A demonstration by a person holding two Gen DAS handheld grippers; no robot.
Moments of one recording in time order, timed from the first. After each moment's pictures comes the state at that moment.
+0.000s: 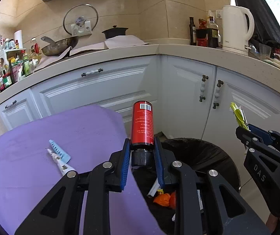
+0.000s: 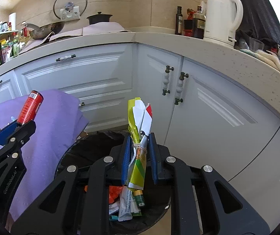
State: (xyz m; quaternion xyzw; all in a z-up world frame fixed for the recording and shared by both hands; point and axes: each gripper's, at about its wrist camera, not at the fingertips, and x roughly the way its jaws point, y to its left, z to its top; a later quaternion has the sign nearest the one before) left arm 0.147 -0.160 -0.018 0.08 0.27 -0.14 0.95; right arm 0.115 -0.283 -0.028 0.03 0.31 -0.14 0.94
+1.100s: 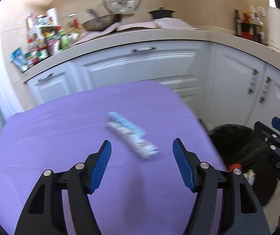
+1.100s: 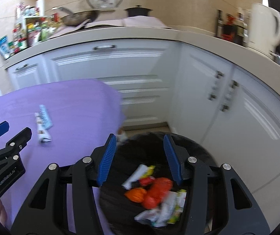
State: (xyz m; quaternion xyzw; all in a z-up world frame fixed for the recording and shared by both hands) left arm 0.162 -0.046 -0.031 0.06 0.33 0.01 0.94; right arm 0.160 -0.172 -0.034 0.00 0.33 -0.01 0.95
